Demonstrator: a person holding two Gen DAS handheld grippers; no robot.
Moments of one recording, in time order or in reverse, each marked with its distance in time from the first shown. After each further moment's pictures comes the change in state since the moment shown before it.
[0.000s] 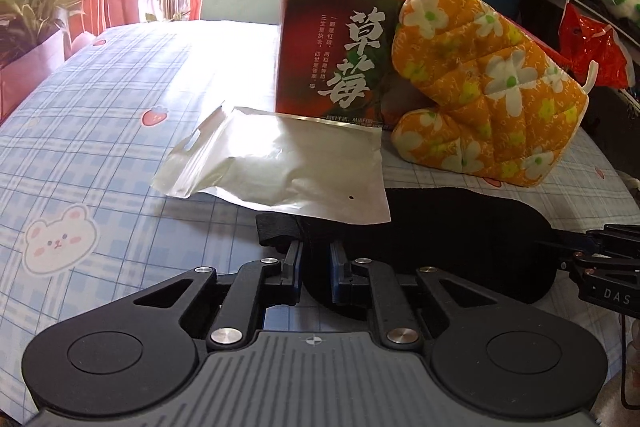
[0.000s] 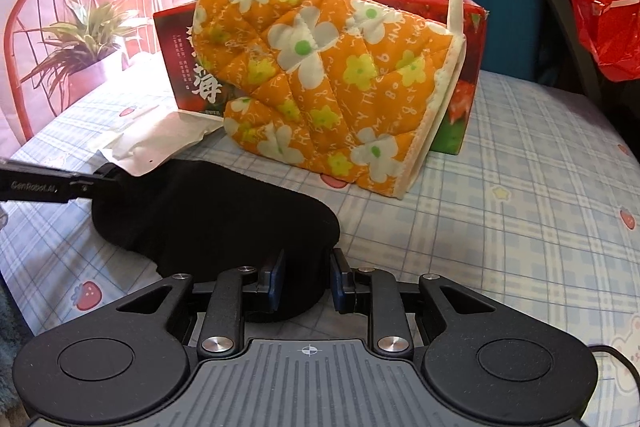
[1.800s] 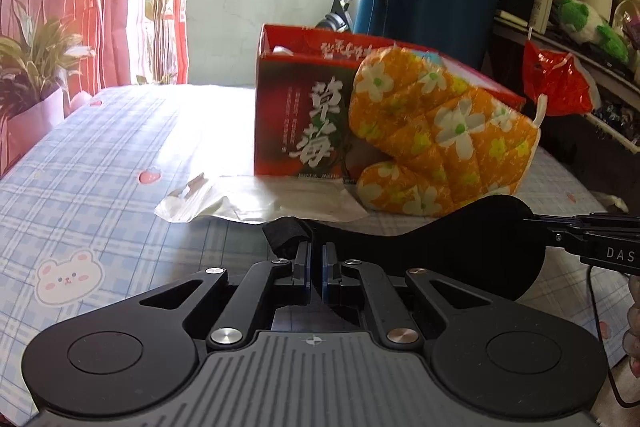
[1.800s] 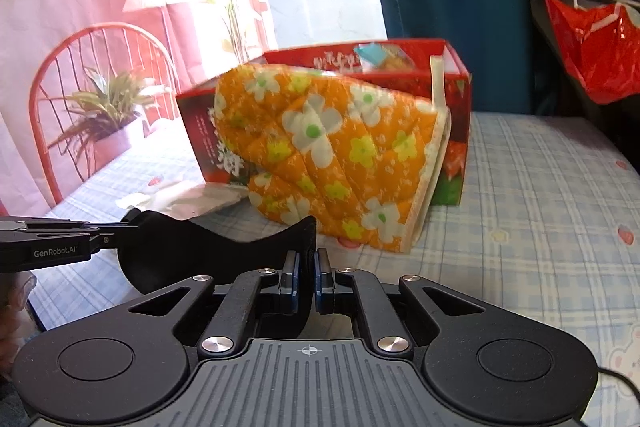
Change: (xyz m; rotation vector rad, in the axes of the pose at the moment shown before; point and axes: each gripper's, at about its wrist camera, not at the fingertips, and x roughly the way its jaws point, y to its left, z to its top) left arm -0.042 -0.020 -0.004 0.046 -0.200 -0.030; right arm -0.041 -0.002 0.009 0.073 -0.182 0.071
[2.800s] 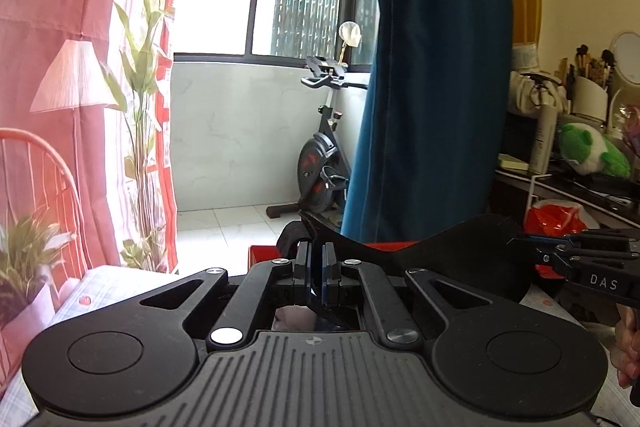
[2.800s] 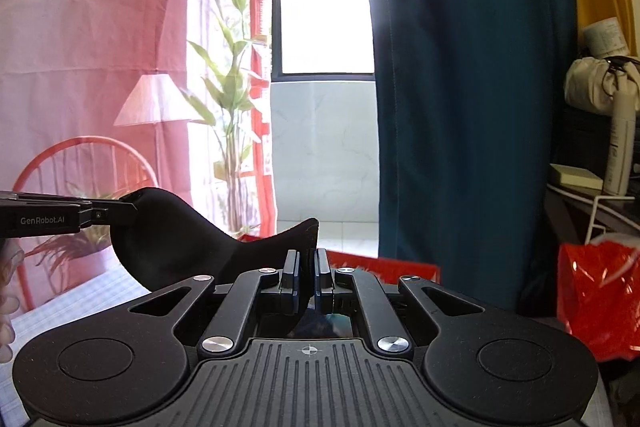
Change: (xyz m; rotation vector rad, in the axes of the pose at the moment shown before) left arm 0.011 -0.015 0.186 0.060 -0.298 0.009; right arm 0.006 -0.015 0.189 -0.158 -0.288 -0.045
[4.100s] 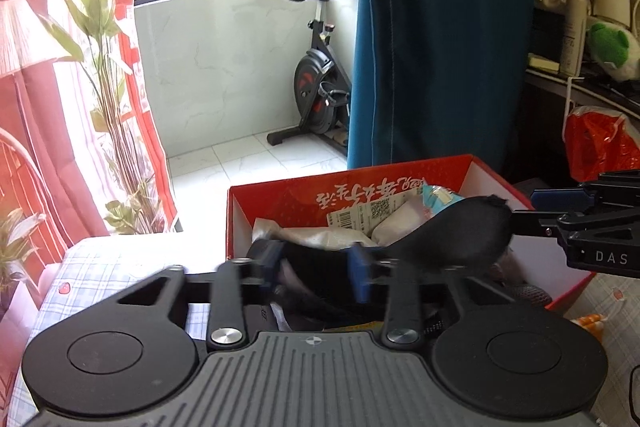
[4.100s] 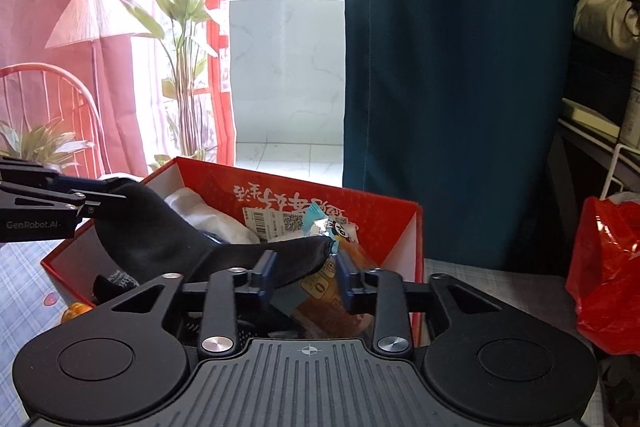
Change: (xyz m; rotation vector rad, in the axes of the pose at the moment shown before) left arm 0.089 -0.004 -0.013 0.122 0.245 -0.003; right arm 0.094 -0.021 -0.026 -0.010 0.250 -0.098
